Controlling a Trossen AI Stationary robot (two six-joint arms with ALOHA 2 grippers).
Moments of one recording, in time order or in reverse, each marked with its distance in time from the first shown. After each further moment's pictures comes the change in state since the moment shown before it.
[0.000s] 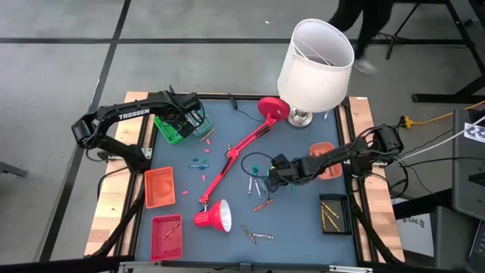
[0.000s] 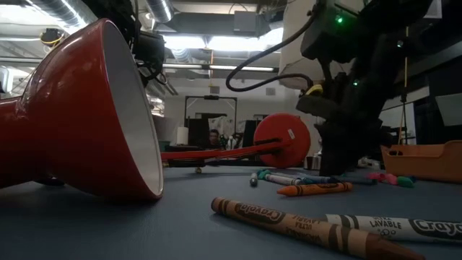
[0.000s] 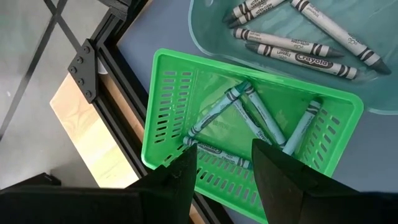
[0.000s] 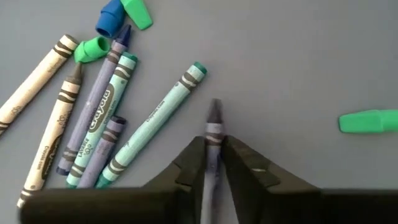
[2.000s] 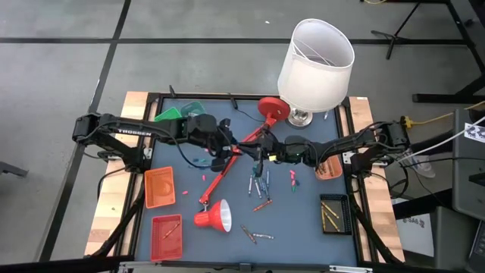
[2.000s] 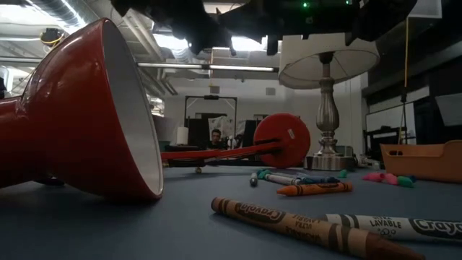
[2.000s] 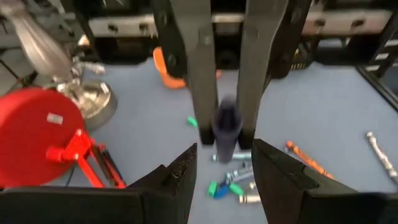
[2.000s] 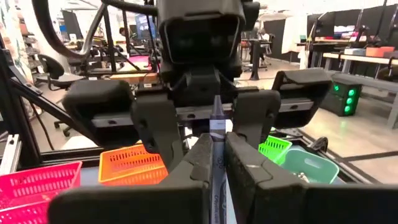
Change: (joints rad) left arm -0.515 0.000 0.000 1.062 0.575 0.404; right arm -0.155 -0.109 0.000 1.221 -0.033 -1.091
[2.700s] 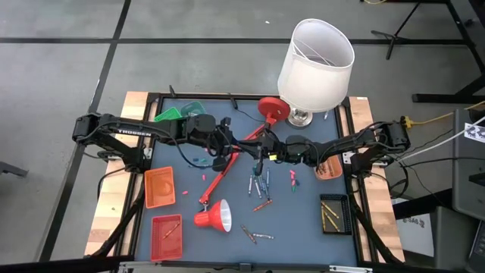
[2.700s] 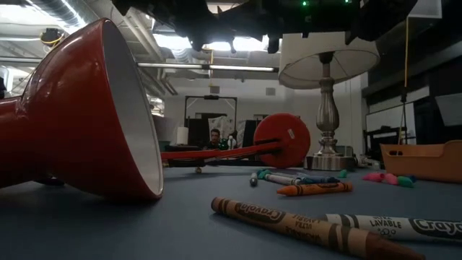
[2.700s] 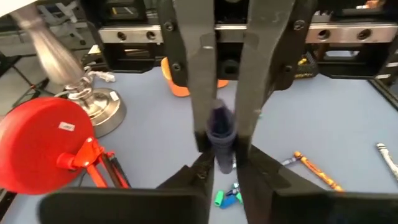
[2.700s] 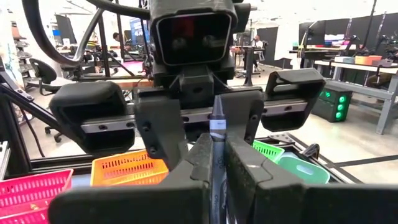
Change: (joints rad) left arm -0.006 0.000 0.000 0.037 -0.031 -0.001; right arm 0.000 -0.001 0.000 0.025 0.034 -0.012
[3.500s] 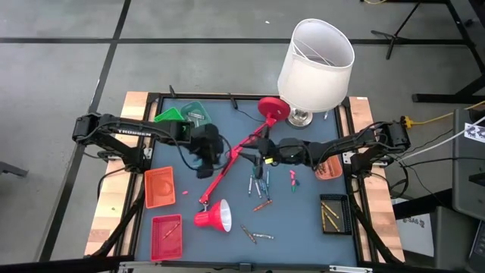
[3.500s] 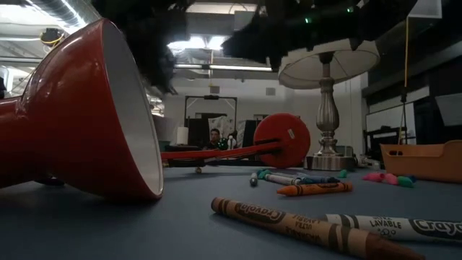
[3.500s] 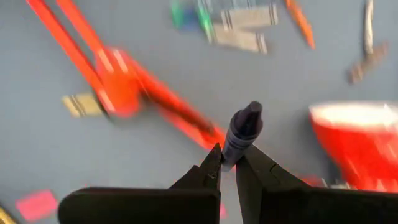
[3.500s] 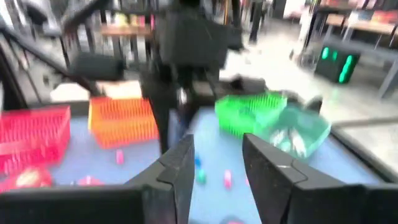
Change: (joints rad) left arm -0.009 0.000 0.000 -0.593 0.095 -0.199; right arm 0.000 -0.001 0.001 -0.251 -0.028 0.010
